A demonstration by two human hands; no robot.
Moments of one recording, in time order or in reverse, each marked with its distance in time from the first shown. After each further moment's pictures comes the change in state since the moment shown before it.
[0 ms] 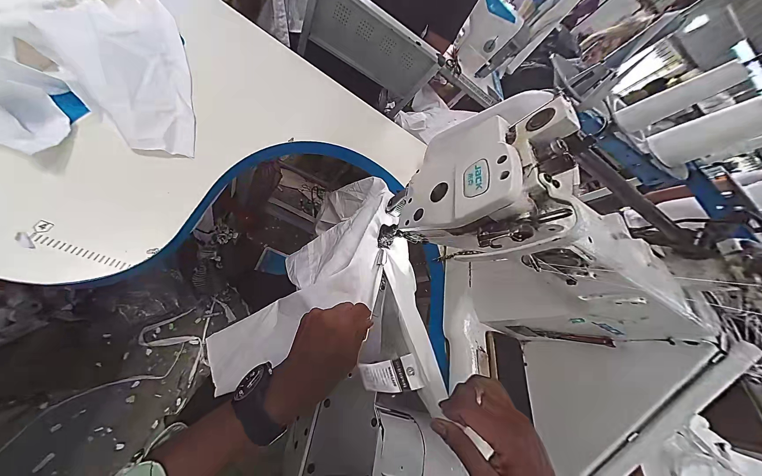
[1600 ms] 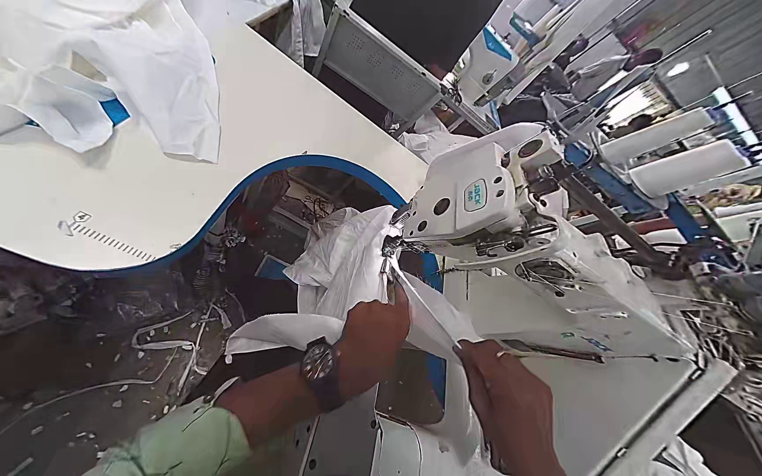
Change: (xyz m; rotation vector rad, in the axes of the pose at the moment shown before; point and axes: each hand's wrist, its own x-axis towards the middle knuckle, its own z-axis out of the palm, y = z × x) left_hand 0.065 0.061 -0.004 0.250 -0.698 -0.304; right_hand 0.034 0.031 0.002 -0.573 0.398 -0.074
